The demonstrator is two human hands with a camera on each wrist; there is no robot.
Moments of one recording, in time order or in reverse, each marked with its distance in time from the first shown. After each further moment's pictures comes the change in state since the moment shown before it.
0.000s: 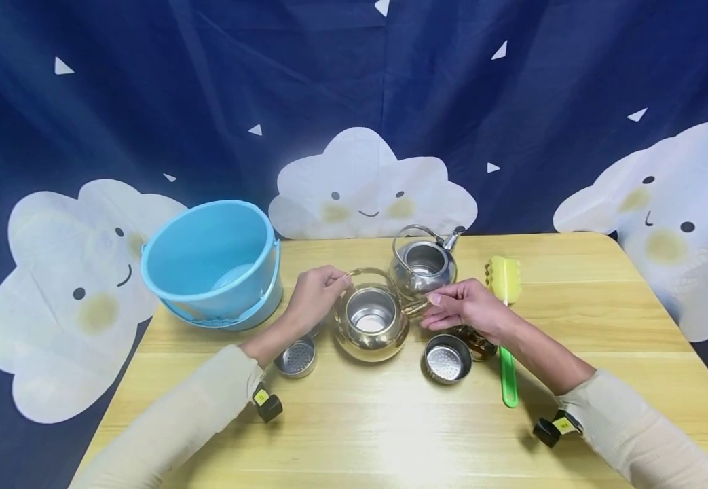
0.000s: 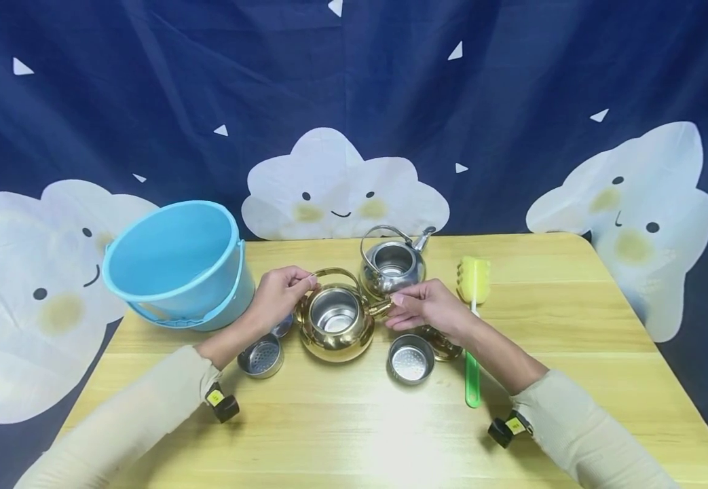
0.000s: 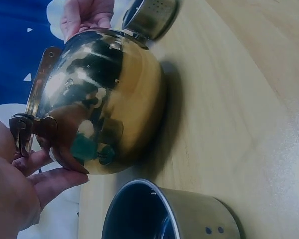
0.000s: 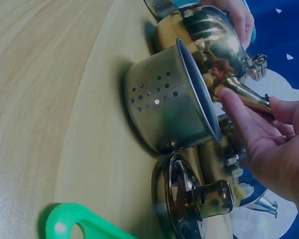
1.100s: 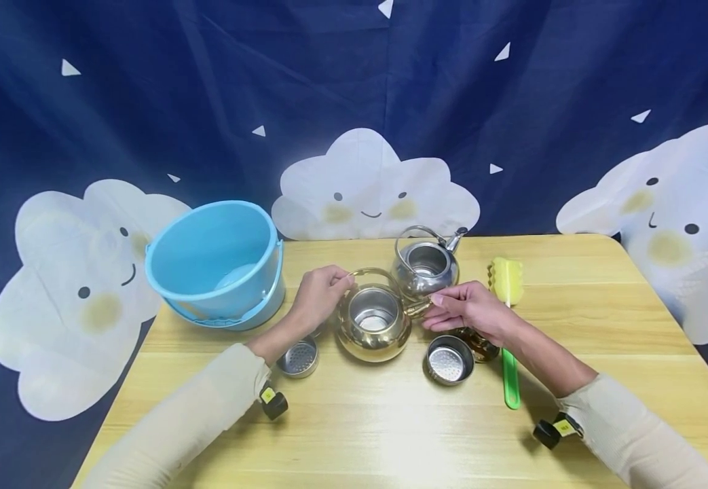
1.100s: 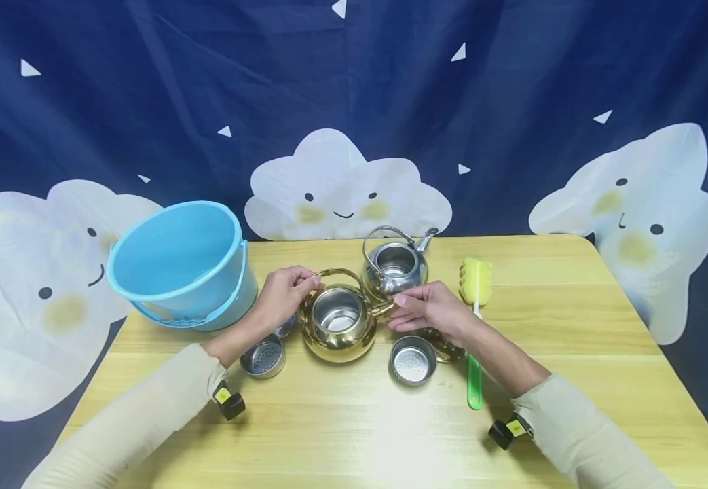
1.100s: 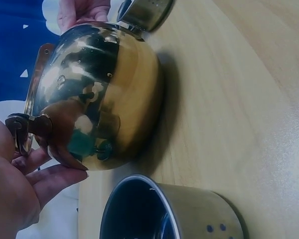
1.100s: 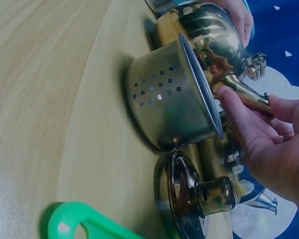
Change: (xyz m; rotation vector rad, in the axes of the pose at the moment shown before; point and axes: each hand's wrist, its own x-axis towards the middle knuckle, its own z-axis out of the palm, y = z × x) left_hand 0.003 -0.001 0.003 0.021 -0.005 0.004; right_hand 0.001 0.003 0.000 0.027 0.010 0.027
